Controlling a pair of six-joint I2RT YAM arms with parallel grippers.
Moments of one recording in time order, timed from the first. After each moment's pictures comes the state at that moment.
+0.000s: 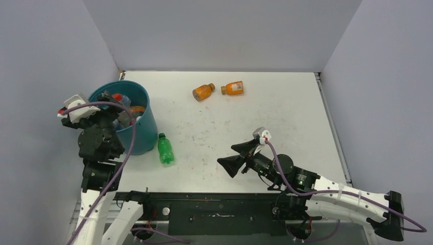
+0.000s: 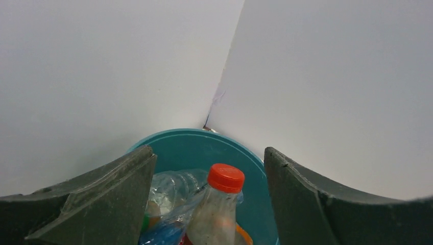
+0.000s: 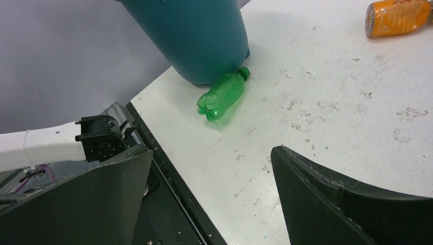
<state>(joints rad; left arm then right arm) -0.18 0.66 0.97 -0.05 -0.72 -0.13 1.16 0.69 0.50 0.17 0.20 0.42</state>
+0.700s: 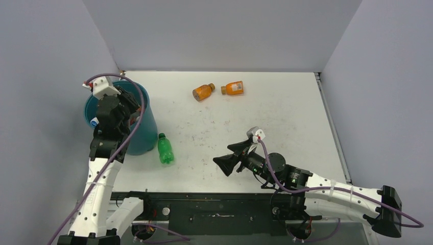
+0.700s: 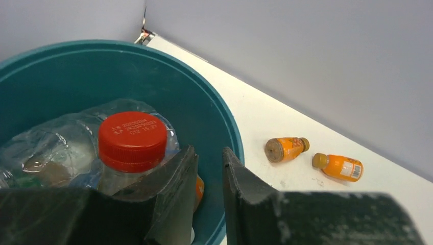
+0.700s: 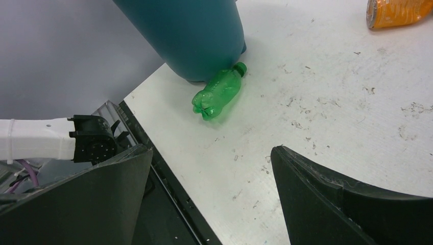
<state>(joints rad) -0.11 0.88 1.07 -0.31 -0.38 -0.41 1.16 0.79 0.50 0.24 0.21 0.43</state>
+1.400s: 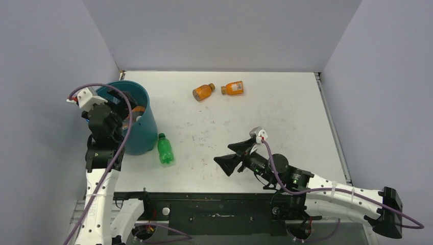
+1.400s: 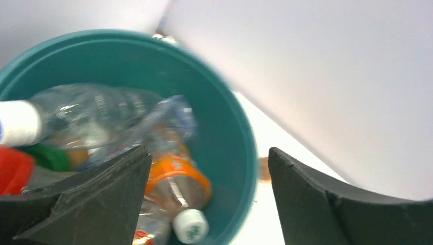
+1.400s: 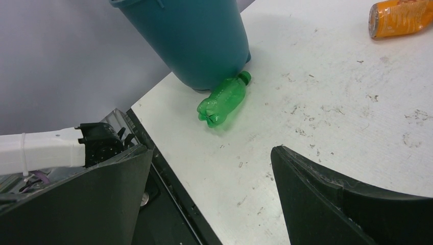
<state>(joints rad) 0.03 0.81 0.96 -0.33 -0.39 -0.58 1.16 0.76 0.48 0.27 0.21 0.44</state>
